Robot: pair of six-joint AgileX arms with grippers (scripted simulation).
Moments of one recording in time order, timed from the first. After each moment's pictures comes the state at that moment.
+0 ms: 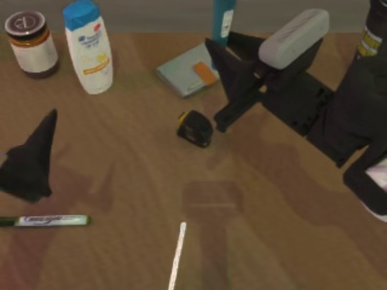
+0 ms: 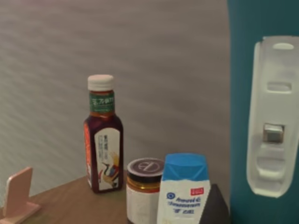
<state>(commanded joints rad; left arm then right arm) -0.11 0.46 0.30 0.17 0.32 0.04 0.63 1.61 0.72 1.02 -0.15 0.04</state>
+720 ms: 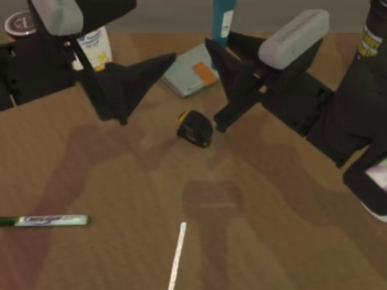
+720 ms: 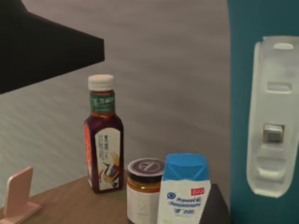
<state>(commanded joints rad) -0.28 1.26 0.76 0.44 0.82 0.11 0.63 1.61 0.72 1.02 -0.15 0.04</state>
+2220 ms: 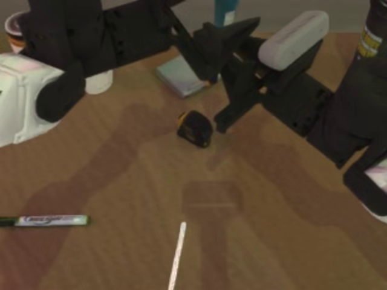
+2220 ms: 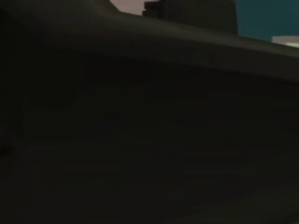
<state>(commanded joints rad) -0.51 1.58 1.02 0.52 0.61 0.10 0.63 1.61 0.72 1.02 -0.15 0.04</state>
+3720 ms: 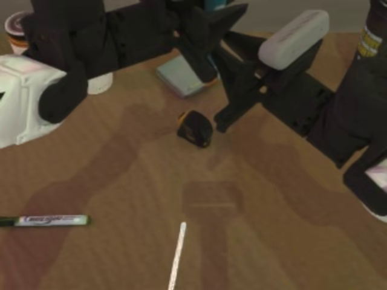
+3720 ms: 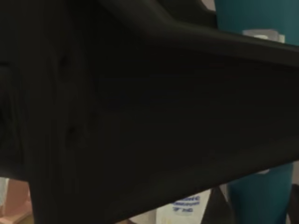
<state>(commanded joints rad) -0.51 1.58 1.02 0.52 0.61 0.10 0.63 1.61 0.72 1.02 -0.15 0.04</state>
